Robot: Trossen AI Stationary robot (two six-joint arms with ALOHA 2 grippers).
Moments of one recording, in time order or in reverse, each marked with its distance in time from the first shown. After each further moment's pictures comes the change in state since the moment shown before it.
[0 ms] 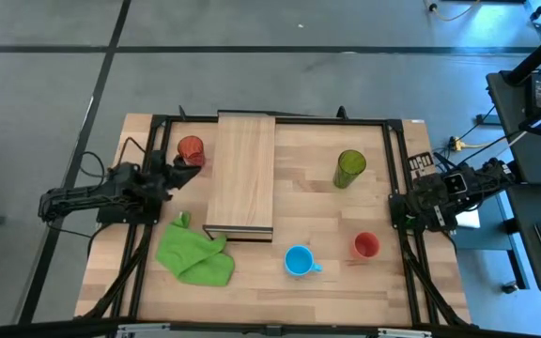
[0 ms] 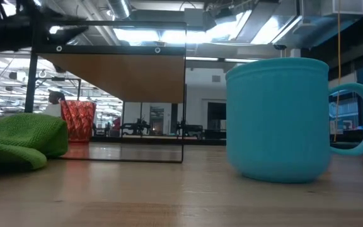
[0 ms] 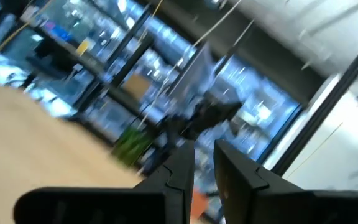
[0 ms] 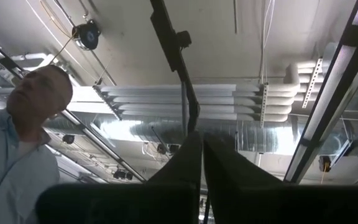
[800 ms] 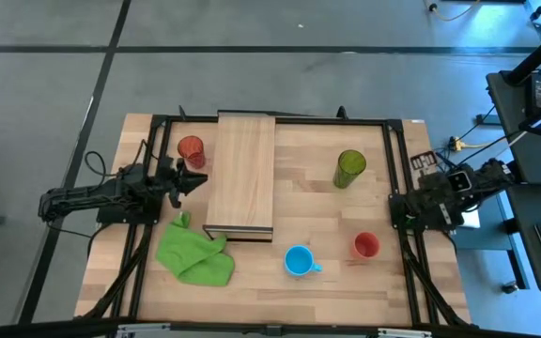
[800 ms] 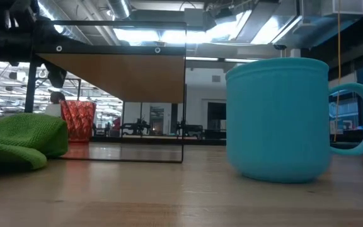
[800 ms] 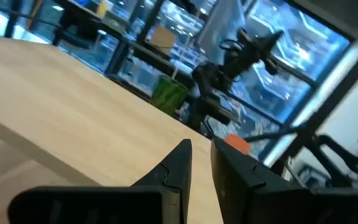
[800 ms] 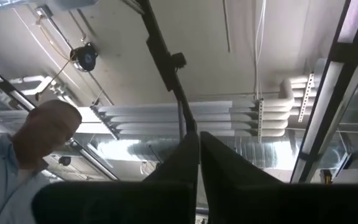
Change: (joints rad) left arm 0.000 0.000 0.000 -0.259 0.019 0.155; right arm 0.000 -0.003 -0.017 0.101 0.000 0.047
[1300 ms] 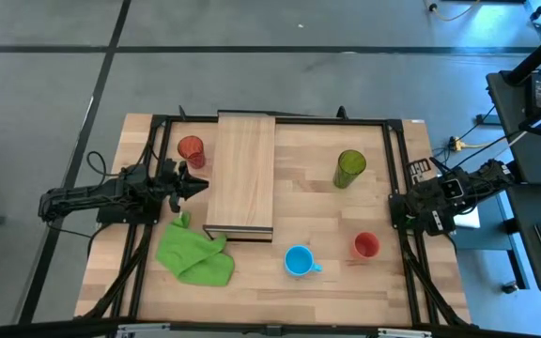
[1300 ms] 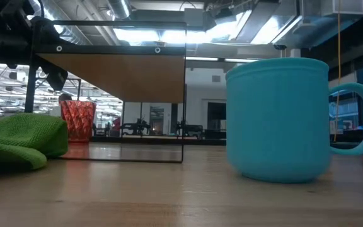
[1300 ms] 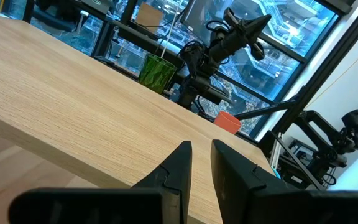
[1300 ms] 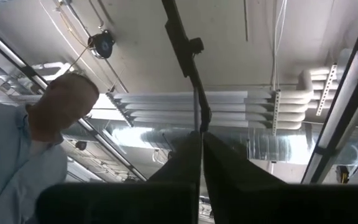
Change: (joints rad) left arm 0.000 0.000 0.000 -0.061 0.100 0.039; right arm 0.000 -0.013 -0.091 0.026 -0.057 -0.026
